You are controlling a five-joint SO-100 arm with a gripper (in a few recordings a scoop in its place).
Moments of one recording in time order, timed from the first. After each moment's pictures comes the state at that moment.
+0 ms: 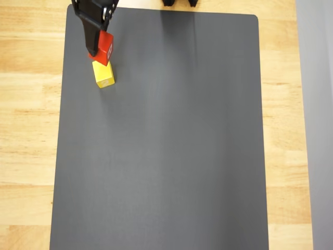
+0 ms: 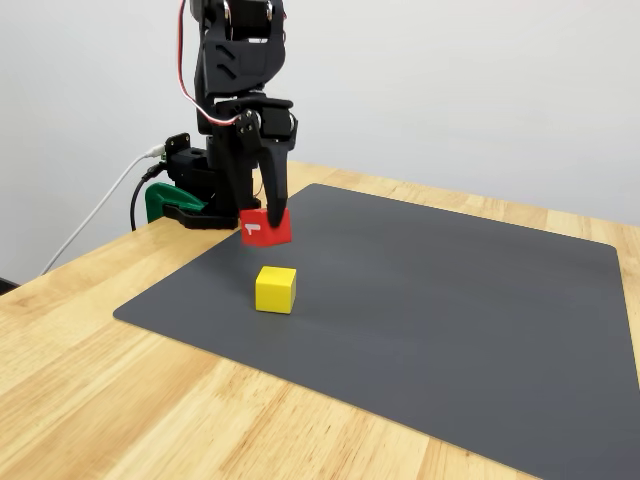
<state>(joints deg) 53.4 113.5 111.4 70.6 -31.2</state>
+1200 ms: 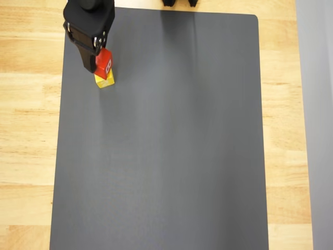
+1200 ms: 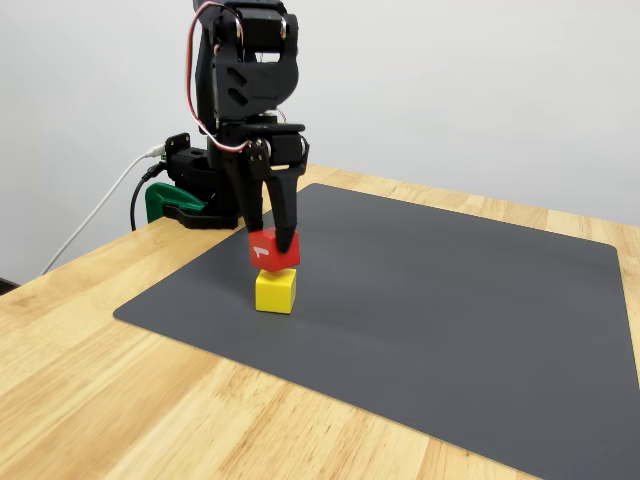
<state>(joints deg) 52.3 98.5 101.2 71.3 -27.9</state>
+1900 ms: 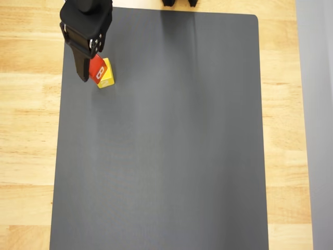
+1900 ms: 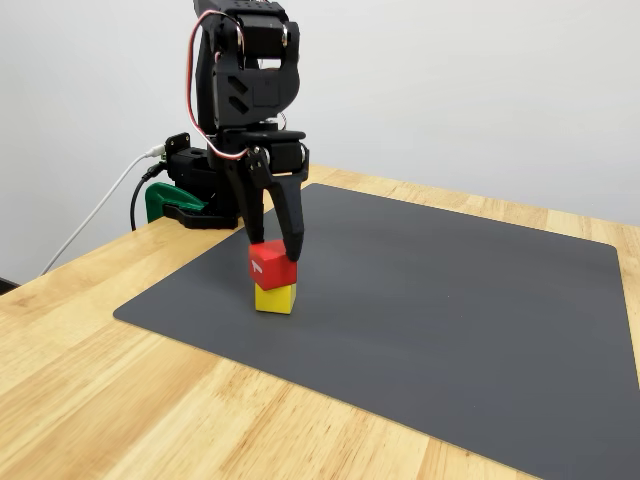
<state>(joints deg) 52.5 96.6 100.0 70.4 -26.2</state>
